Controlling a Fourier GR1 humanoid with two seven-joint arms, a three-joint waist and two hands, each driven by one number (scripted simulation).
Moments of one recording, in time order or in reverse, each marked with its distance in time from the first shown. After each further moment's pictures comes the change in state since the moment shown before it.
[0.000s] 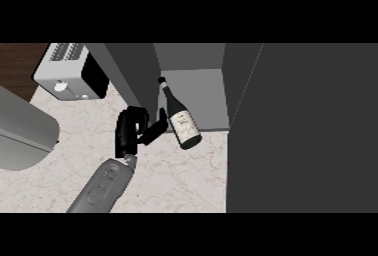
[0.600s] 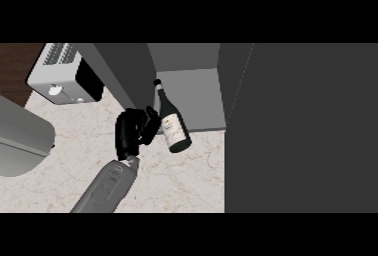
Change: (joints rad) left arm 0.000 -0.012 -0.010 0.025 -0.066 0.121 0.040; right arm -0.011 0.009 0.029 0.009 -0.009 0.013 -0.013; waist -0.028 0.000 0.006
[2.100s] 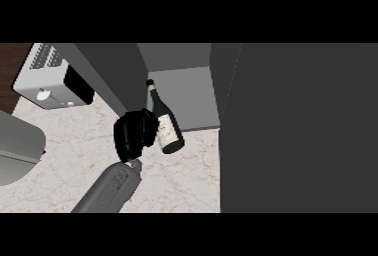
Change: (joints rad) left arm -0.020 0.014 -0.071 0.076 -0.153 0.197 0.039; right arm 0.008 -0.017 0.000 0.016 -0.031 0.051 -0.029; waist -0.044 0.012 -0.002
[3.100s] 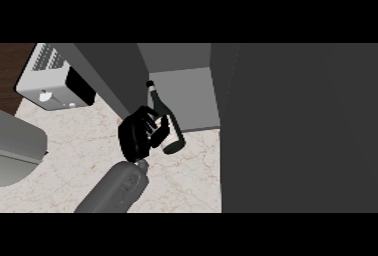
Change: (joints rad) left arm -0.039 -0.019 -0.058 0.065 -0.253 0.079 0.282; right arm -0.007 -0.014 -0.020 0.008 -0.021 0.015 -0.003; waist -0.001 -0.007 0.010
